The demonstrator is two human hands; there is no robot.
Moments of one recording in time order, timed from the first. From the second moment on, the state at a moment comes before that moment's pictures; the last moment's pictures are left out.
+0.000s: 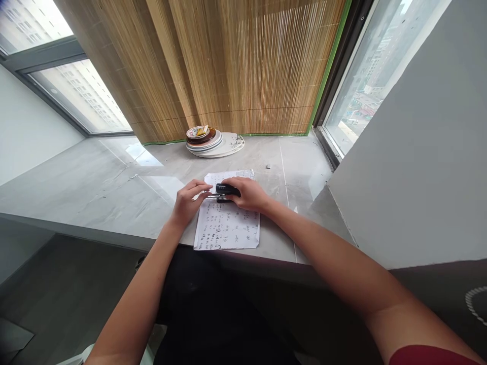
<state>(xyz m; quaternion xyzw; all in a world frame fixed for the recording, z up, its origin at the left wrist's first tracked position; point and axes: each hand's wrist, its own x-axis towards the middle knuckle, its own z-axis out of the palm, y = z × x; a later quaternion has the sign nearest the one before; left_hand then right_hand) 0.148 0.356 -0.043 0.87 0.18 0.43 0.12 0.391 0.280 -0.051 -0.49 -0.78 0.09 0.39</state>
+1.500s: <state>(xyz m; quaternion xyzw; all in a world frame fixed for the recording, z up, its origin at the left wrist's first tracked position) 0.148 0.360 -0.047 0.88 0.24 0.38 0.14 0.397 0.279 -0.049 -0.48 -0.76 0.13 0.43</state>
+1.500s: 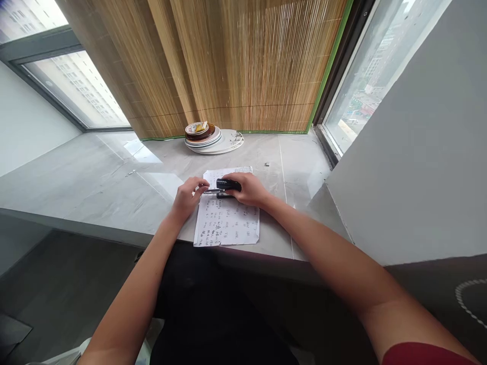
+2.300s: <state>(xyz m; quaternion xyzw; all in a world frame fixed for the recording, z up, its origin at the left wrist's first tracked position) 0.149 0.362 -0.051 0.89 0.23 0.38 0.13 0.398 0.280 -0.050 -0.47 -0.76 0.13 0.43</state>
